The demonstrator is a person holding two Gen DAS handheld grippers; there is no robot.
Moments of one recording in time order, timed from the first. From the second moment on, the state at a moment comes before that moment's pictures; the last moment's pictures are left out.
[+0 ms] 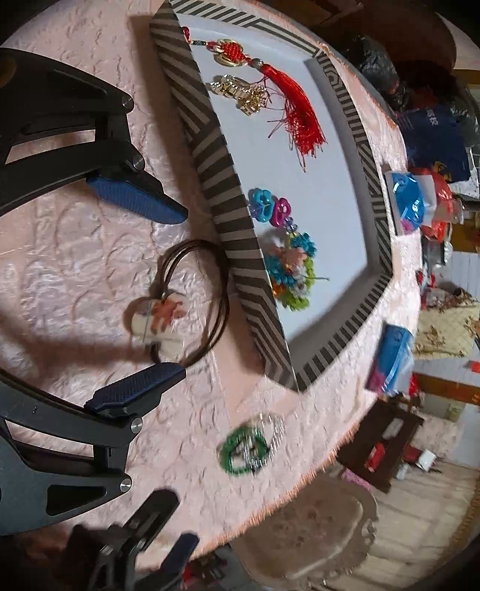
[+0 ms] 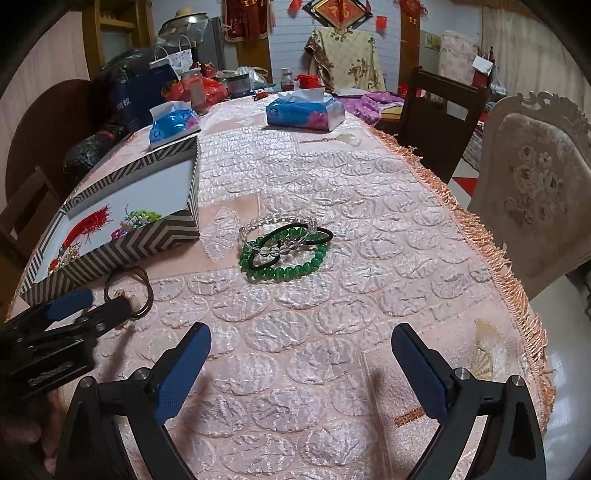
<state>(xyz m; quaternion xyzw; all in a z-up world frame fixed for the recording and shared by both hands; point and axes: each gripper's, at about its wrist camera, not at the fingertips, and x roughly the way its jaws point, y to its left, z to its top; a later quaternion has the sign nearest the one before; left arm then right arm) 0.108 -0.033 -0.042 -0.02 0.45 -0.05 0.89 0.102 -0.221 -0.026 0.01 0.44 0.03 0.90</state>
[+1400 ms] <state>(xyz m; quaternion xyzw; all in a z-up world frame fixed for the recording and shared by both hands) 0.048 0.001 -0.034 -0.02 0.41 -0.14 0.90 0.102 -0.226 -0.024 0.03 0.43 0.02 0.90</state>
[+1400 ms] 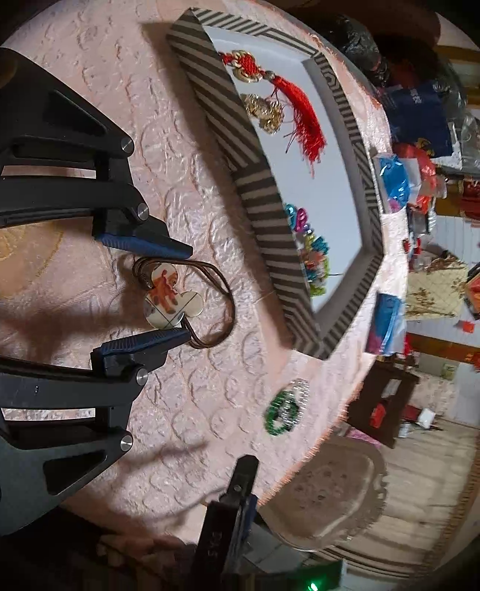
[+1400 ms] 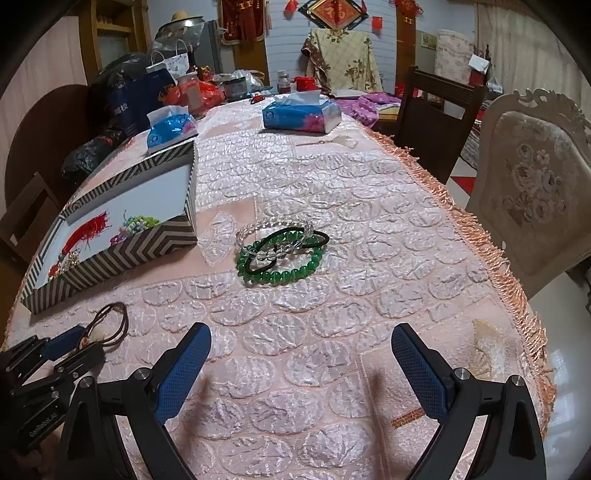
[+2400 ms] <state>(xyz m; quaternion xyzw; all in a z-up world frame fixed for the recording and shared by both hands) 0.053 0.037 -0.042 -0.06 0.43 -0.04 0.90 0.183 -0.238 -0.017 0.06 0.43 0.17 0.89</state>
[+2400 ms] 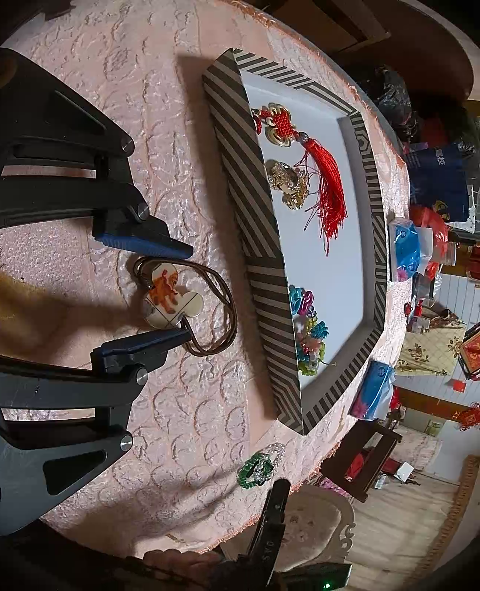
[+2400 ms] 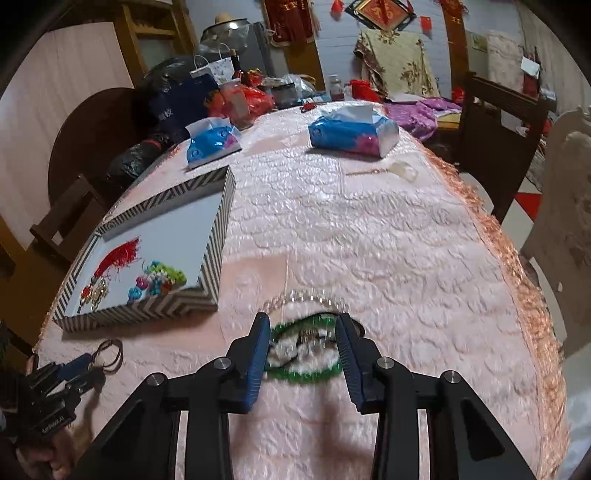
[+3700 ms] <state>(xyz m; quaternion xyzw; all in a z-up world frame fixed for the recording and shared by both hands) 0.055 0.034 -0.043 -0.05 0.43 -0.03 0.90 0.130 -0.244 0.023 0.10 0.36 0.22 0.90</state>
